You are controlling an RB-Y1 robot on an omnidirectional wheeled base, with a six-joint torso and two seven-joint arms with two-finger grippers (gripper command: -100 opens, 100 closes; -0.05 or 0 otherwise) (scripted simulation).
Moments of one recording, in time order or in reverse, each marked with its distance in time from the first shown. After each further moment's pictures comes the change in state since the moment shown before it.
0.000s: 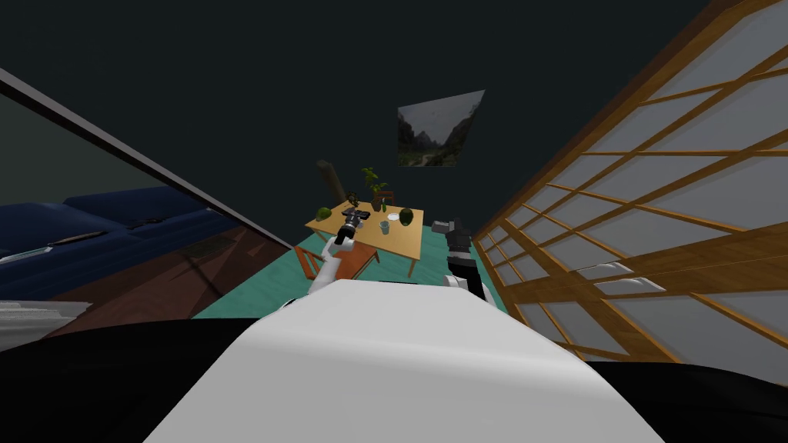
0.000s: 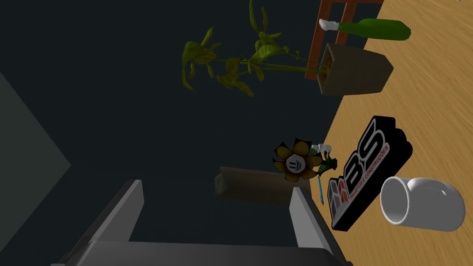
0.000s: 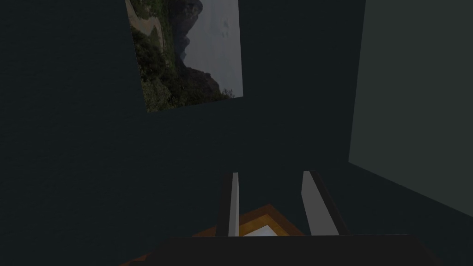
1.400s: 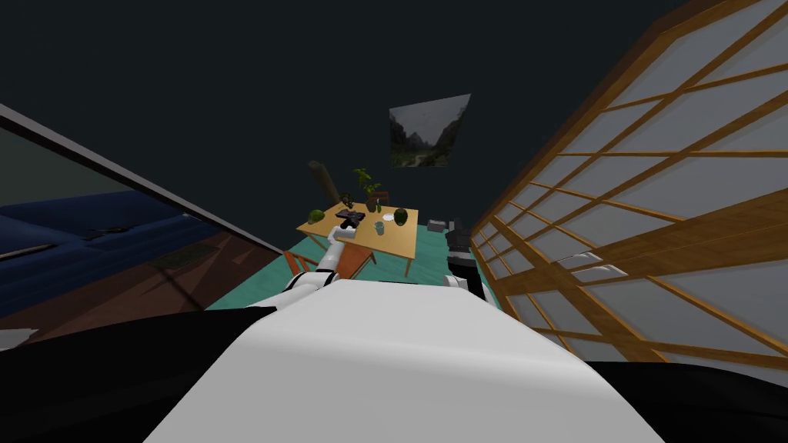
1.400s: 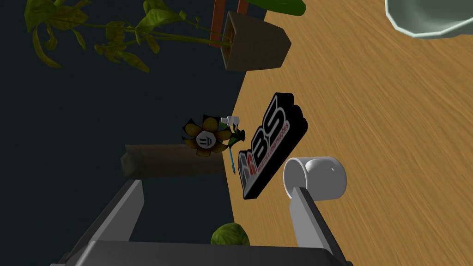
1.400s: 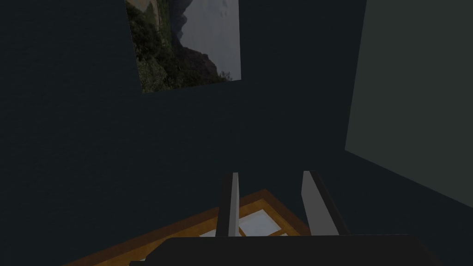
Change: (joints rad) left arm -0.280 0.050 0.026 0.336 0.017 0.368 0.082; right arm 0.000 0.000 0.000 0.000 0.000 0.000 0.000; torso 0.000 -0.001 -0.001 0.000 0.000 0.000
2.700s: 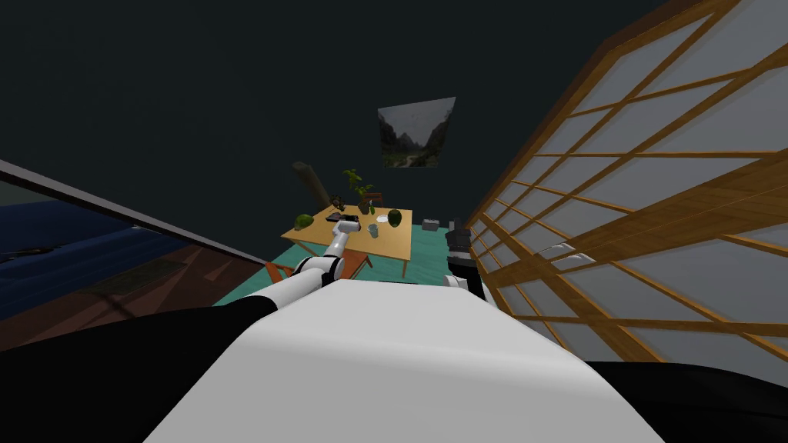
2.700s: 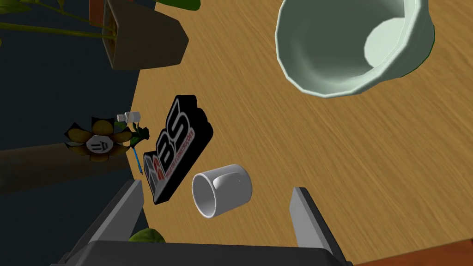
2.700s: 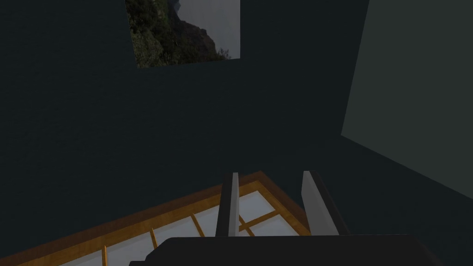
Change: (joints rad) left arm -0.206 -0.002 0.025 0.291 0.044 0.323 0.041; right arm 0.000 0.000 0.000 0.000 0.000 0.000 0.000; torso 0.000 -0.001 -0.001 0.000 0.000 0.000
